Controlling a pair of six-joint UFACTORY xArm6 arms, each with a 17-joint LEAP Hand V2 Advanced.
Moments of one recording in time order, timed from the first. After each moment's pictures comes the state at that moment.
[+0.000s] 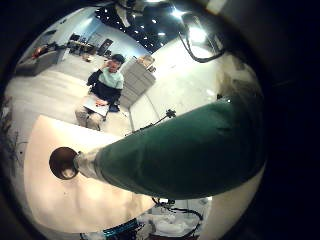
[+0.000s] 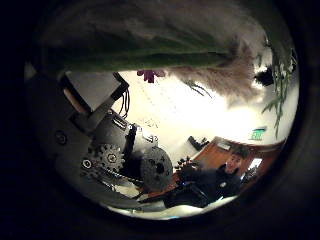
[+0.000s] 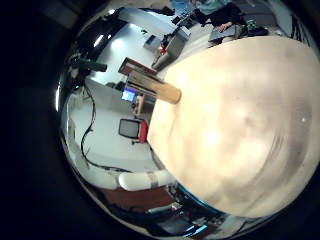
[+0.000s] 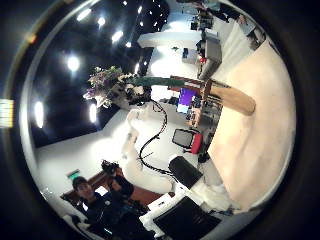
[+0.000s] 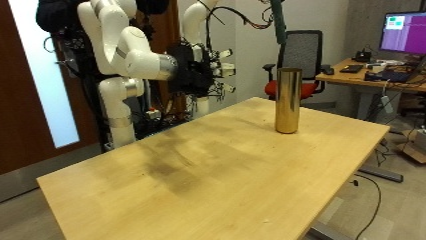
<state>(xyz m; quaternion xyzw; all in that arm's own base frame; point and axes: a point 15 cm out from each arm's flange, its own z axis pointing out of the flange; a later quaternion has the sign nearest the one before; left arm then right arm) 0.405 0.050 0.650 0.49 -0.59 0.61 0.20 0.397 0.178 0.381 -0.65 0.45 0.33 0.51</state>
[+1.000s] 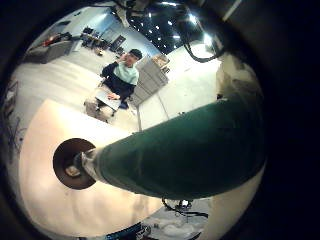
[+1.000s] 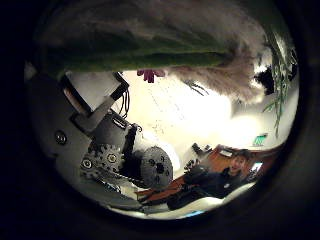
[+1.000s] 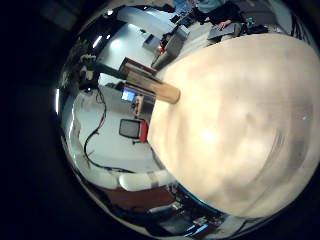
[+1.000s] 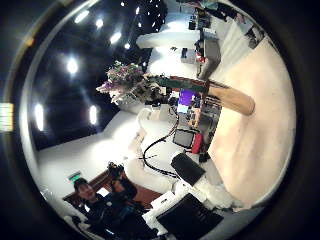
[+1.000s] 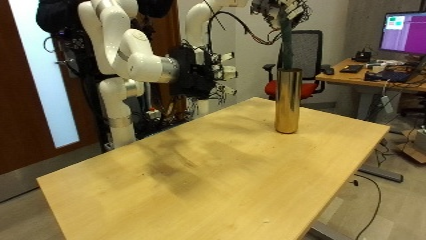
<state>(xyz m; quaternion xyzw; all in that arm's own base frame) 0.439 0.080 0.555 0.53 -0.56 0.60 0.22 0.402 0.178 0.375 -0.65 0.45 0.33 0.51</state>
